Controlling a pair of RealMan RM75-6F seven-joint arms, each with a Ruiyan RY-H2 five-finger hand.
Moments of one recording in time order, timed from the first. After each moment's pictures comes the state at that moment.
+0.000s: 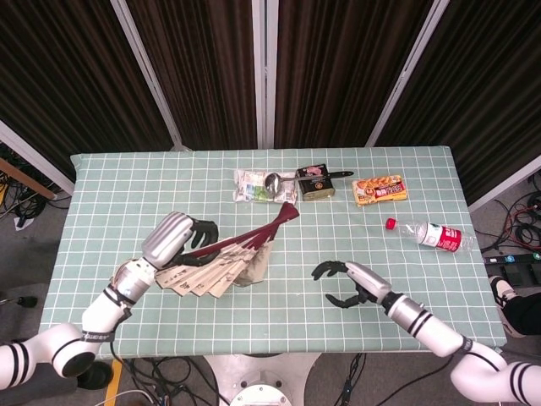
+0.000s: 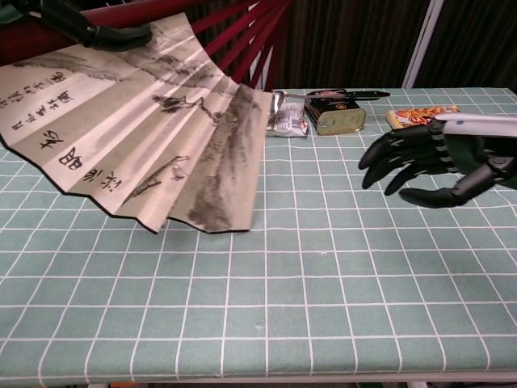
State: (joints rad) left arm -0.68 -1.26 -0.20 -1.79 1.47 1.09 -0.32; right arm 0.63 -1.27 0.02 -1.57 -1.66 0.85 0.92
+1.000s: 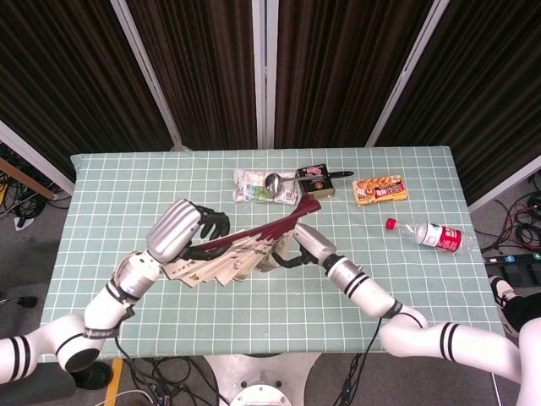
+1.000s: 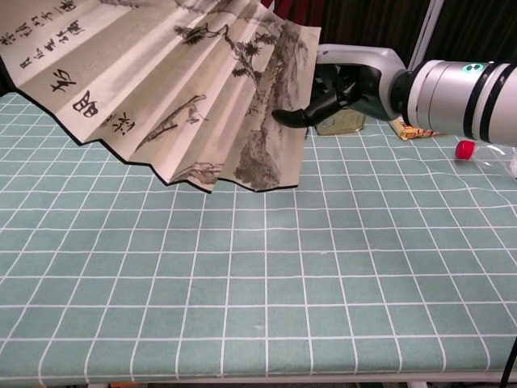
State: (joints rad) left arm -0.72 -1.23 -0.25 -1.83 1.52 1.16 -0.27; right arm 0.84 -1.48 0.29 -1.56 -1.20 0.69 0.47
